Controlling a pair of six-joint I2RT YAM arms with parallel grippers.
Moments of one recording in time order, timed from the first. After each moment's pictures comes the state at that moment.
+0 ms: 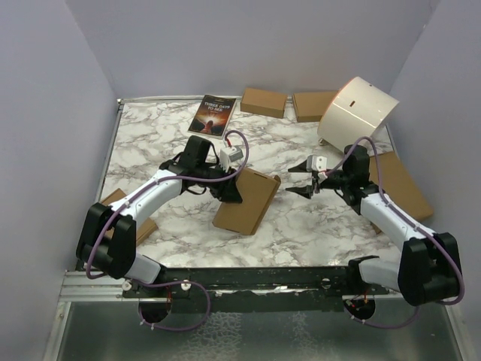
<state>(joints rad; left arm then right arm) -0.46 1.45 0.98 -0.42 0.82 0.07 0.19 1.21 0.64 0.16 -1.12 -0.69</state>
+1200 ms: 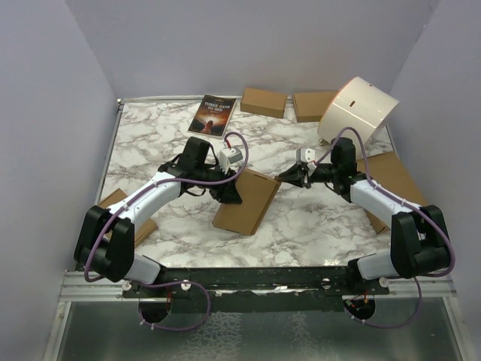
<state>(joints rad) -0.46 1.43 0.95 -0.40 0.82 0.09 0.24 1.41 0.74 0.17 -1.14 -0.72</state>
